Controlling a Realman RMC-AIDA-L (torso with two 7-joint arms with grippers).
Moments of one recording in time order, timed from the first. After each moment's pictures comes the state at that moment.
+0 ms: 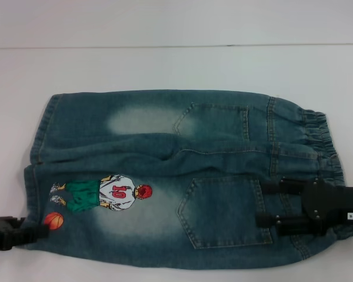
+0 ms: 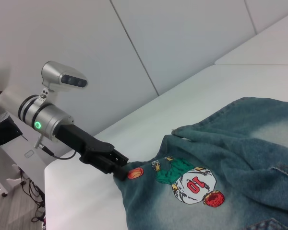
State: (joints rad) left arm -0.34 -2.16 0.37 1.04 2.54 1.70 -1.80; right arm 0.41 2.07 -0.67 -0.63 -2.08 -1.74 1.43
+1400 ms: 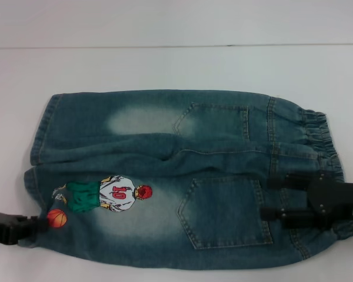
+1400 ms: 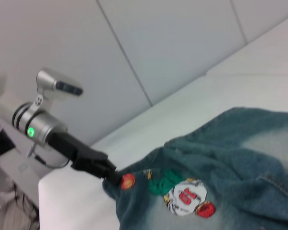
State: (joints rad) left arm -0.37 -2.16 0.37 1.06 2.54 1.76 -1.87; right arm 0.41 2.07 -0.63 -0.63 -2.08 -1.75 1.44
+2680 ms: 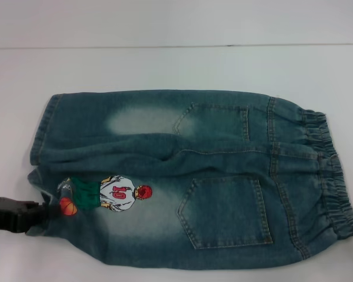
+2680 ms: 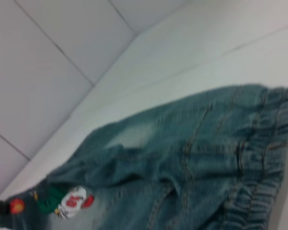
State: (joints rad) left arm -0.38 -2.16 0.37 1.06 2.46 1.81 -1.88; right arm 0.16 1.99 -0.18 -0.62 -2.25 -1.80 1.53
